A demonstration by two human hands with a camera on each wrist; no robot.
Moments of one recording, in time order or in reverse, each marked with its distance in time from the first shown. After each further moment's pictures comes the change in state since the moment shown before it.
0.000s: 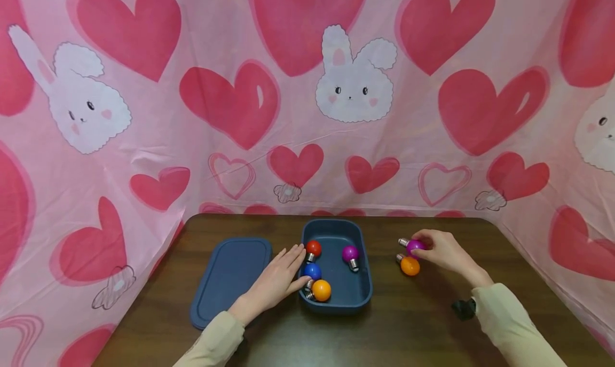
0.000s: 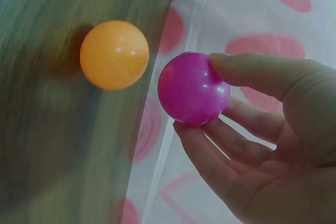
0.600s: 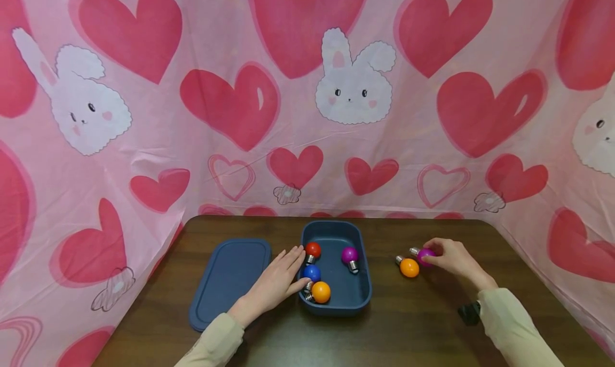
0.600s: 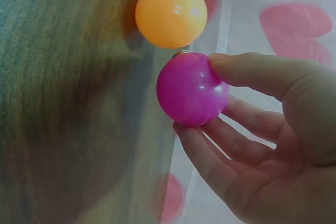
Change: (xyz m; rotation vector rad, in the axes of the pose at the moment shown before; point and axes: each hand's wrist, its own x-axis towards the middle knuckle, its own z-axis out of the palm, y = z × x) left_hand 0.000 0.001 0.000 0.023 0.009 0.007; right_hand -0.012 0.036 0.005 0.011 -0.040 0.119
